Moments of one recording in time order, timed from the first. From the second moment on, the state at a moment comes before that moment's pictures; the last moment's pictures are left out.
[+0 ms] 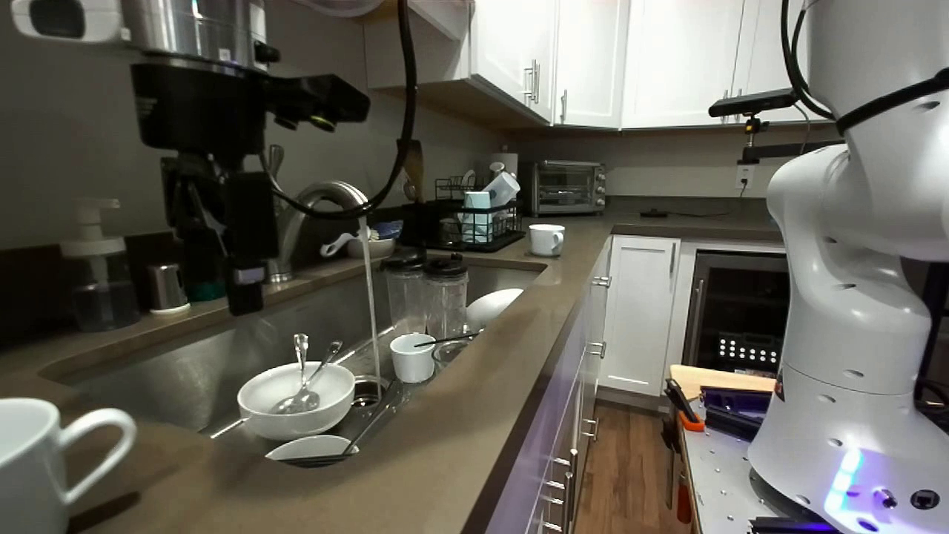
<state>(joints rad) 0.29 0.20 0.29 -1.87 -0.17 2.13 -0.60</state>
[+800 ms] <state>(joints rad) 0.29 0.21 0.30 -1.87 -0.17 2.18 -0.66</state>
